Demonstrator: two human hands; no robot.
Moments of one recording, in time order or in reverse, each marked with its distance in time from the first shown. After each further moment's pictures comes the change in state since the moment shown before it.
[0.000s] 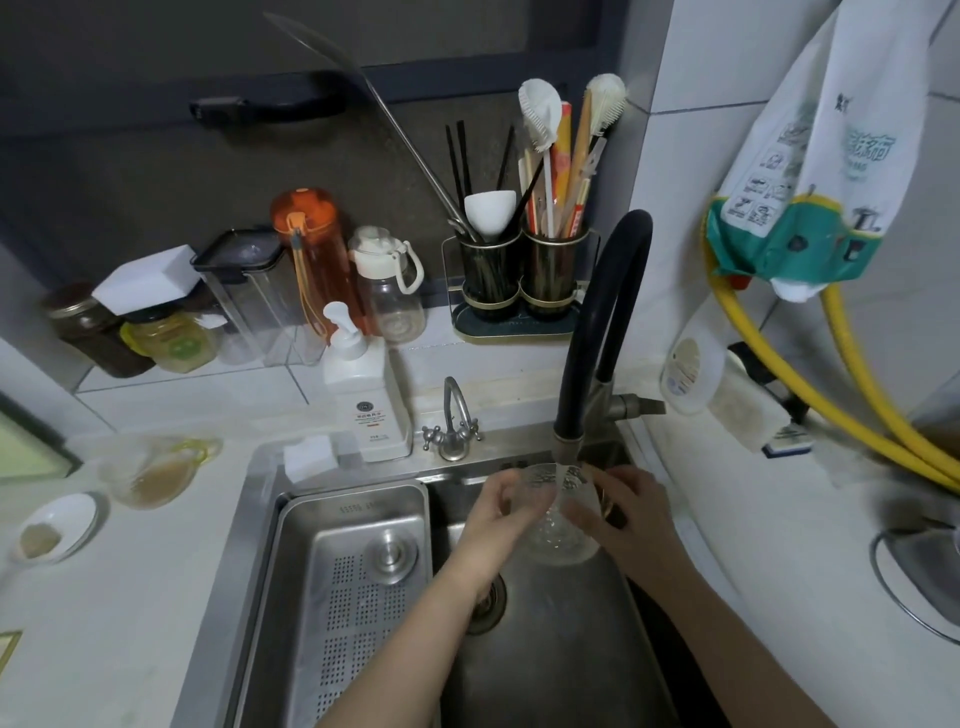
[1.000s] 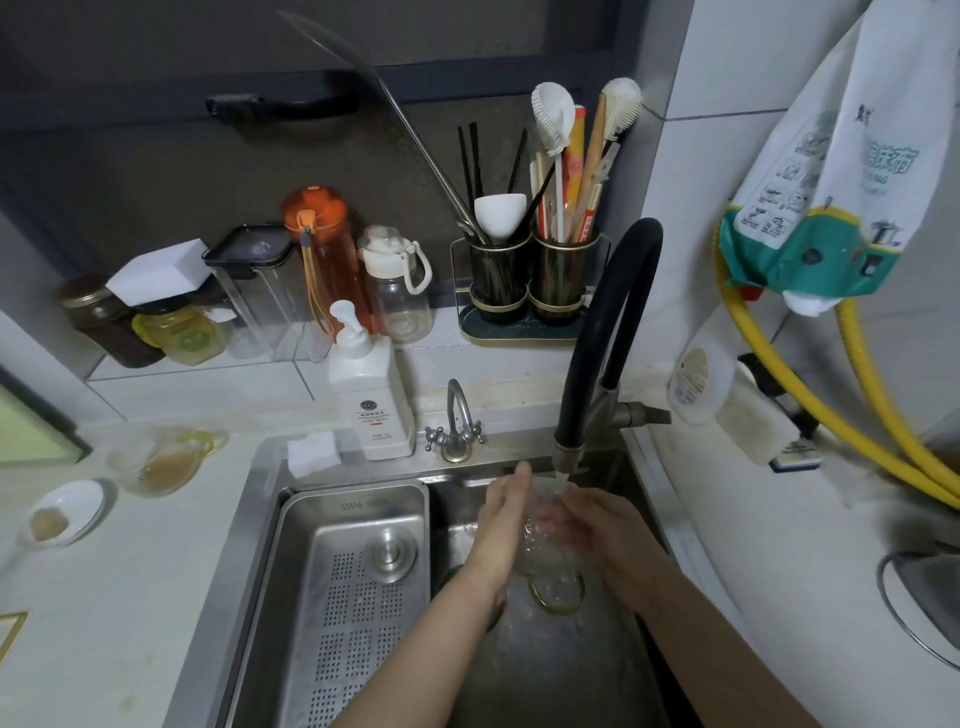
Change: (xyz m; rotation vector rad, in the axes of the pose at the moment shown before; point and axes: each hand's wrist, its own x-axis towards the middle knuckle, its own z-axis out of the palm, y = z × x) left_hand 0.004 0.003 0.018 -0.085 0.118 -0.082; right_hand 0.004 -0.029 0.001 0.980 -0.262 0.316
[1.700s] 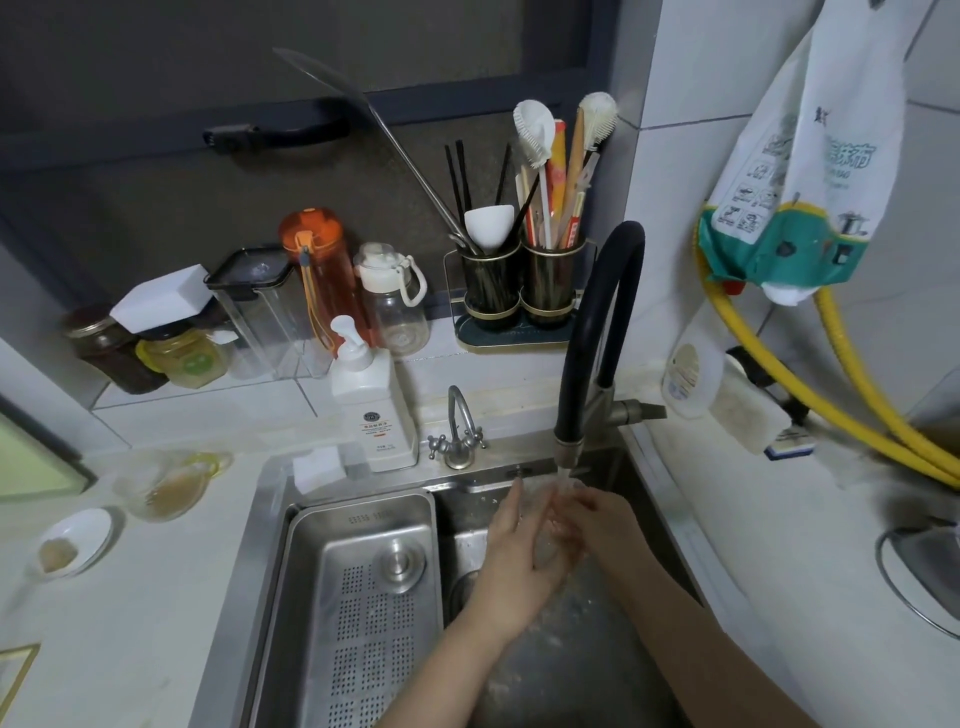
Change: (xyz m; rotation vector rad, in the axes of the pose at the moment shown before) left_hand -0.028 -0.021 -0.012 0.660 -0.111 0.494; right_hand -0.005 0.001 0.020 -0.256 0.200 -0.023
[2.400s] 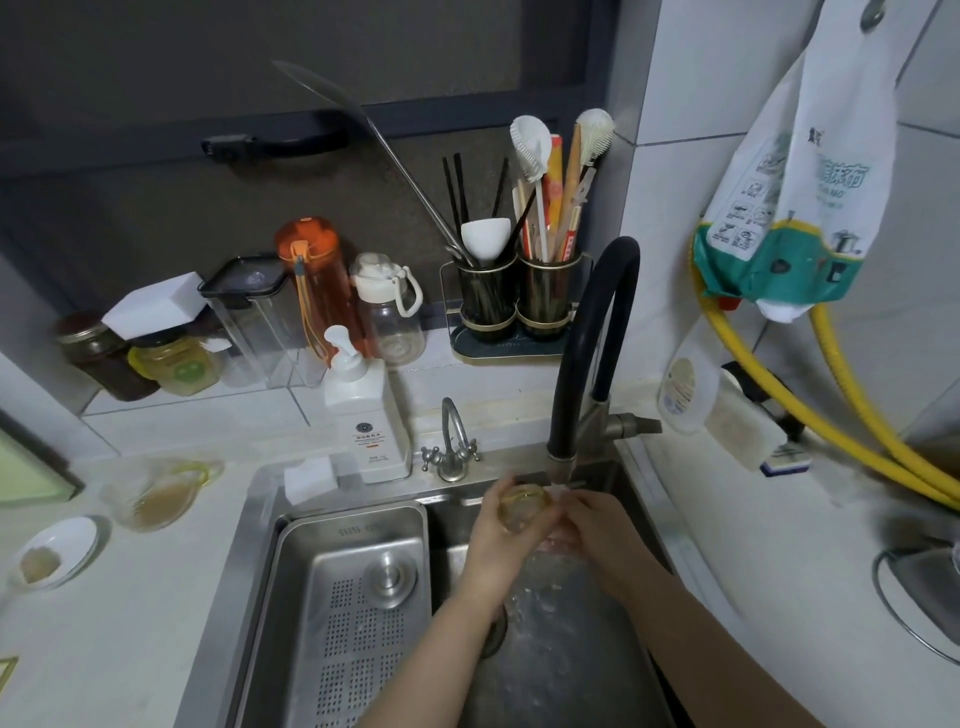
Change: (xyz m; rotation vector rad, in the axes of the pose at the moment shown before) left_hand 0.033 0.003 -0.005 -0.511 0.143 -0.290; right_hand 0.012 -0.008 -0.007 0.158 -0.168 -0.014
